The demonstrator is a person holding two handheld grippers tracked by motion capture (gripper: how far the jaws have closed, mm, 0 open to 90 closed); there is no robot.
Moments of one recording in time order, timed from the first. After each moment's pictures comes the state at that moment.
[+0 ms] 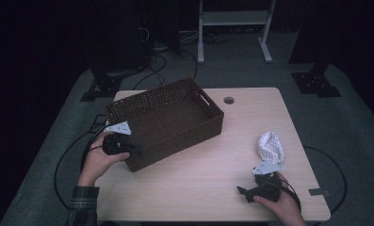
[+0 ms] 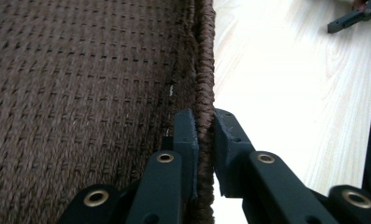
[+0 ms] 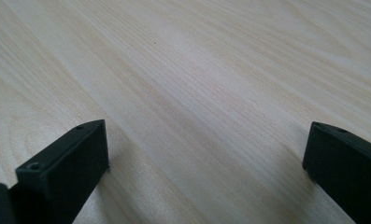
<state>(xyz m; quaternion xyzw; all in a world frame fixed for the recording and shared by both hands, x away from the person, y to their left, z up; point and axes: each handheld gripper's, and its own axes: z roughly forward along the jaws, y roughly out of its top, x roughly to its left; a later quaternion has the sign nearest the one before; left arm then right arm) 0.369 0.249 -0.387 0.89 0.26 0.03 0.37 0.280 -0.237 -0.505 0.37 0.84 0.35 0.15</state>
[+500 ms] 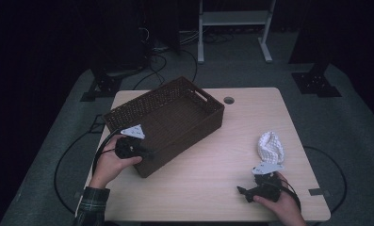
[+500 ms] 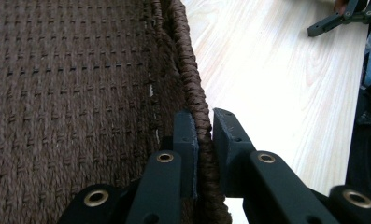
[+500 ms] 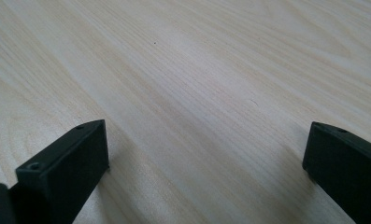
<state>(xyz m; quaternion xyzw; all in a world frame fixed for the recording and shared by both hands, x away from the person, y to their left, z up) 0.357 0.210 -0.388 0.90 0.24 0.02 0.37 0.281 -0.237 -0.505 0.37 0.84 0.35 0.15</state>
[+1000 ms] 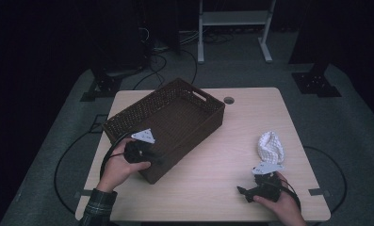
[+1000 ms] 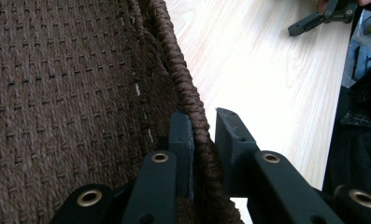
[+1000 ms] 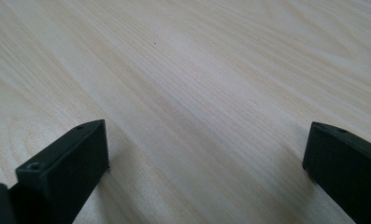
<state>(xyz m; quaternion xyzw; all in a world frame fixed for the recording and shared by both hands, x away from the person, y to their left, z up) 0.344 0.185 -0.386 0.91 0.23 0.01 0.35 0.281 -0.237 -0.505 0.37 0.84 0.35 0.15</state>
